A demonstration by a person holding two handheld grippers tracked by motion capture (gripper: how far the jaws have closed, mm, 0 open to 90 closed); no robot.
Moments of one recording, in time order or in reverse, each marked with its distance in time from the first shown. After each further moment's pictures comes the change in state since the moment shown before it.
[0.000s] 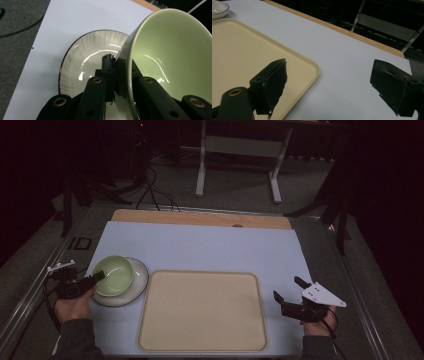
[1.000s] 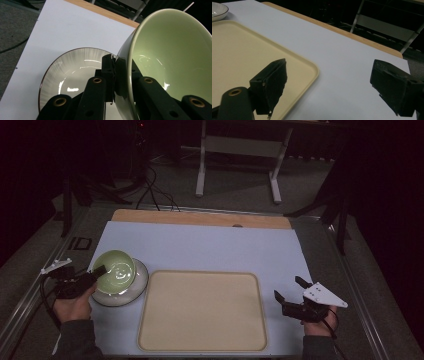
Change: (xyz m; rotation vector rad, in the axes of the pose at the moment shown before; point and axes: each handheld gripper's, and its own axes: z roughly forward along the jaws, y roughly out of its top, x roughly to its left) left arm -0.021 0.005 -0.018 -0.103 -0.080 0.045; right arm -0.001 0.000 -0.002 -0.009 -0.007 0.006
